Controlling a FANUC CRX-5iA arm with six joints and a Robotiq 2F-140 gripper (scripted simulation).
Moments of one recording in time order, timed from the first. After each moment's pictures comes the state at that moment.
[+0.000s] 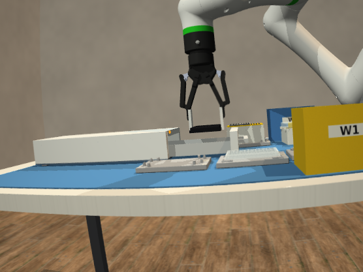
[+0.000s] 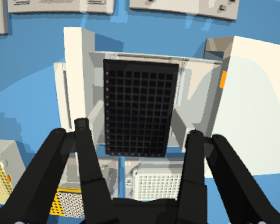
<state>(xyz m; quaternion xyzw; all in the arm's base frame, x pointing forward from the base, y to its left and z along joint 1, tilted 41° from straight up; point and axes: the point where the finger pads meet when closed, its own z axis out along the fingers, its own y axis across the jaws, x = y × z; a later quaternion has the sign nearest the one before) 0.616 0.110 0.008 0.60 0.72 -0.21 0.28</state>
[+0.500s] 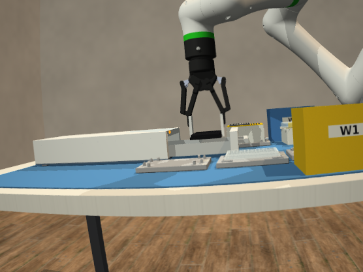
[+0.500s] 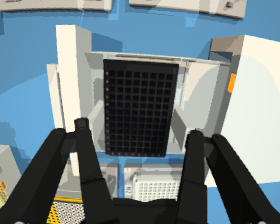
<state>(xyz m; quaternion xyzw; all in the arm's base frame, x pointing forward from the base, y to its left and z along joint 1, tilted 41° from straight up) 0.619 0.098 -0.007 0.60 0.72 -0.21 0.28</state>
